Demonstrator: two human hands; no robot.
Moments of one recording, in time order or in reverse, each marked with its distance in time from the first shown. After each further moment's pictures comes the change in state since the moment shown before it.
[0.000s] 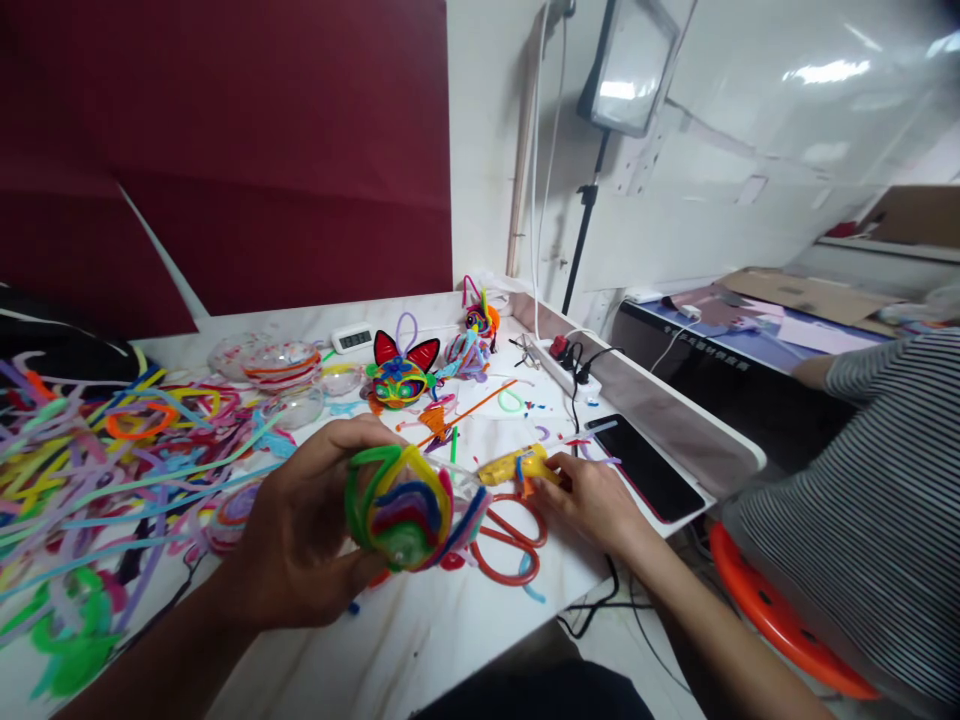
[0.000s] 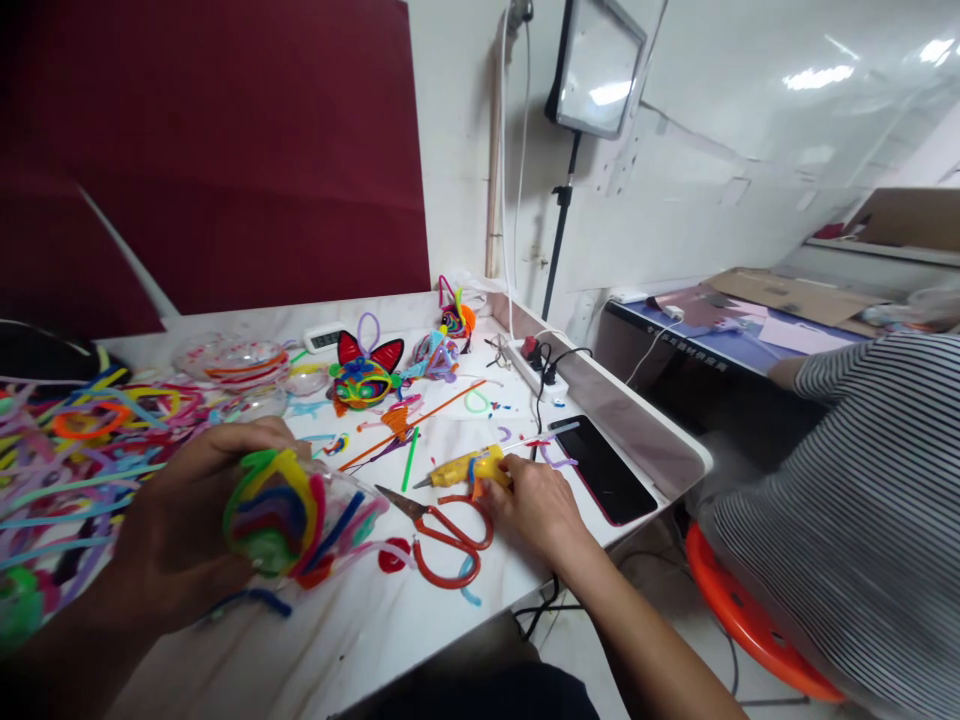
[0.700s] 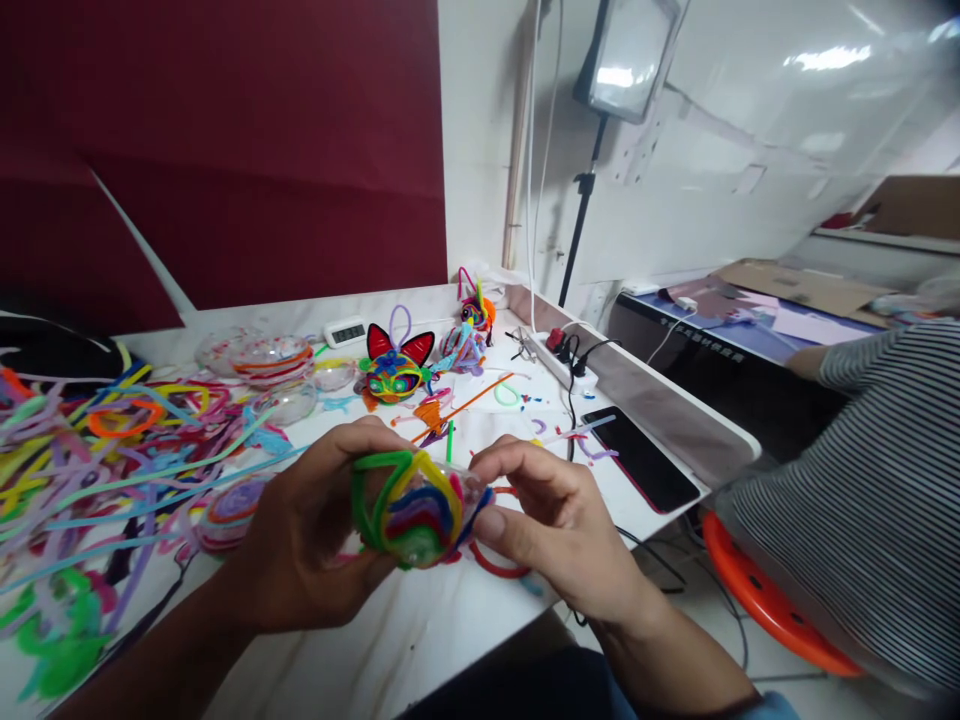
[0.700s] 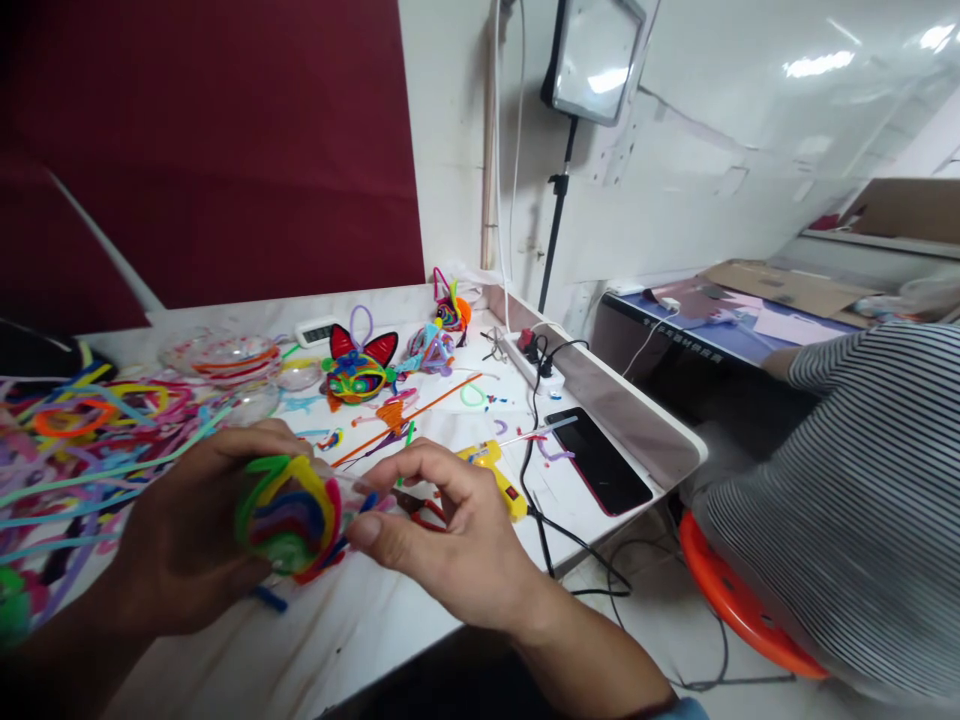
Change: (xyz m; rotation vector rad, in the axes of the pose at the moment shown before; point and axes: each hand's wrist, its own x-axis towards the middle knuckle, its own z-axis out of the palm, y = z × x) left_hand -0.008 -0.007 0.001 0.071 -0.074 -0.029; right_hand -0.043 -0.087 -0.018 1.344 -0.067 -0.379
